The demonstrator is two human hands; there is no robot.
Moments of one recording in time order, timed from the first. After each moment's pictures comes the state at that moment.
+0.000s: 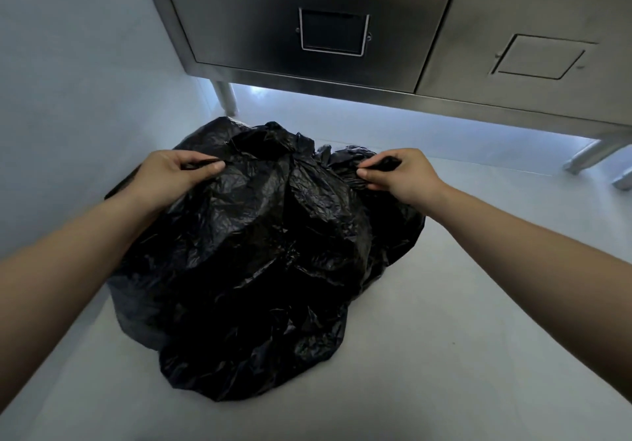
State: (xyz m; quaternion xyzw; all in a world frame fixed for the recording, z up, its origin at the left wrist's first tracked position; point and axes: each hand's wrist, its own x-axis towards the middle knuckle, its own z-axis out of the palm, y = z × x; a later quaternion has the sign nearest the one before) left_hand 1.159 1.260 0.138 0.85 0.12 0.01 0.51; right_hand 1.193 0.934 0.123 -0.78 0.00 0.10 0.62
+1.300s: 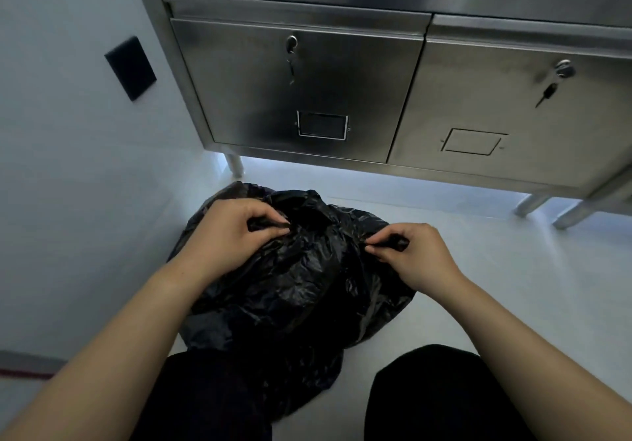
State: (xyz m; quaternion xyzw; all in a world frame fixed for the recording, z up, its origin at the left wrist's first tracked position) left_hand 1.109 1.202 0.283 0.91 -0.18 0.05 0.37; right_hand 1.099 0.927 0.245 -0.88 -0.02 0.02 0.48
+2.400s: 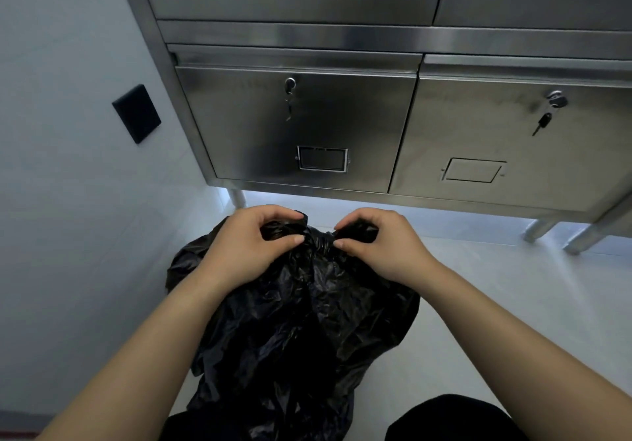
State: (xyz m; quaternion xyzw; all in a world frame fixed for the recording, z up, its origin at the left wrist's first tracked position) left_hand 1.140 1.179 0.300 0.89 -0.09 0.03 0.44; right_hand 1.147 0.965 0.284 -0.88 -0.10 -0.01 0.46
